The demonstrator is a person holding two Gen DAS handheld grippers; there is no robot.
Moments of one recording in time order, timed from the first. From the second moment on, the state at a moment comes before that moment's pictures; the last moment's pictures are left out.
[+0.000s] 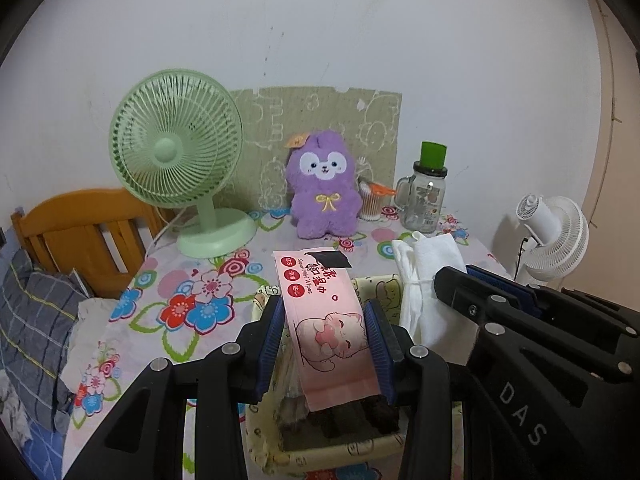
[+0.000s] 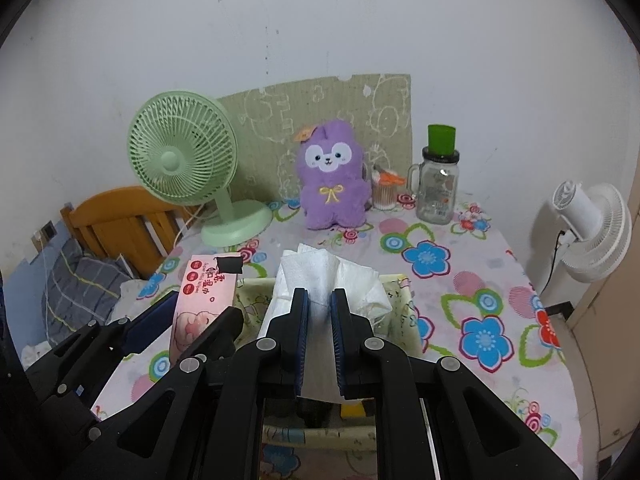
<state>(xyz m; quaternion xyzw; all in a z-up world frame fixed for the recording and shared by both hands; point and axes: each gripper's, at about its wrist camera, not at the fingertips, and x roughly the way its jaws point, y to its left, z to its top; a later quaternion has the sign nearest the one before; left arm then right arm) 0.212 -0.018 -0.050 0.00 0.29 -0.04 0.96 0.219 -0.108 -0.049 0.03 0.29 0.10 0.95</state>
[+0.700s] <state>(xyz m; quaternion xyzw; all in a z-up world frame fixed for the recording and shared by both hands) 0.236 -0.014 -0.083 0.00 0.33 -0.04 0.94 0.251 -0.098 -0.077 0.03 0.32 0.11 0.94</state>
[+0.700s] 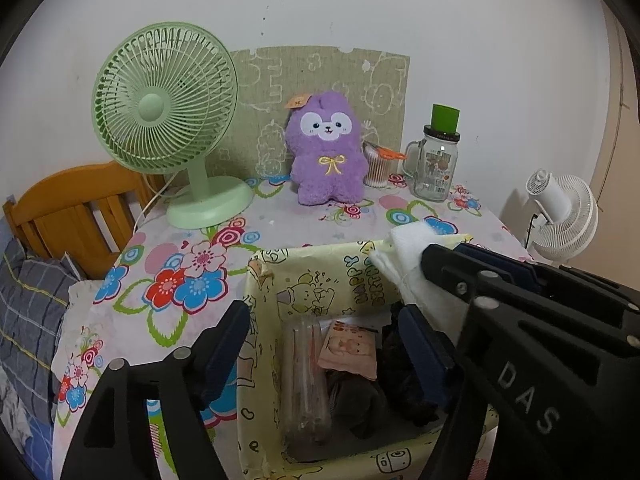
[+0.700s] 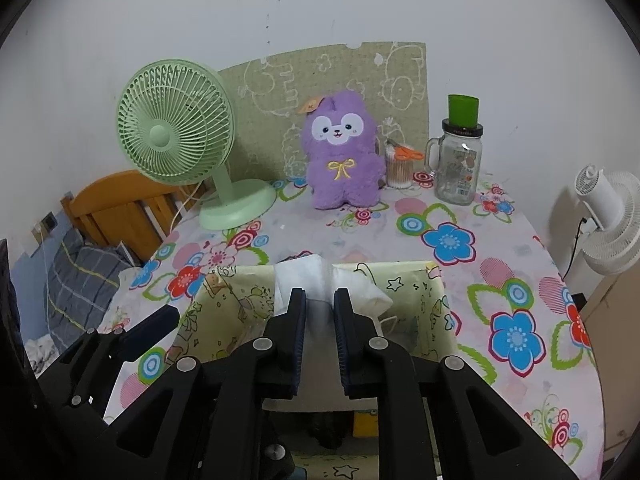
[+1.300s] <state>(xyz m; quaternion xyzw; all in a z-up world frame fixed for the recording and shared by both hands) 0.208 -0.009 -0.056 -0.01 0.31 -0.04 0.95 0.220 -0.099 -0.057 0.01 0.29 0.10 0.95</state>
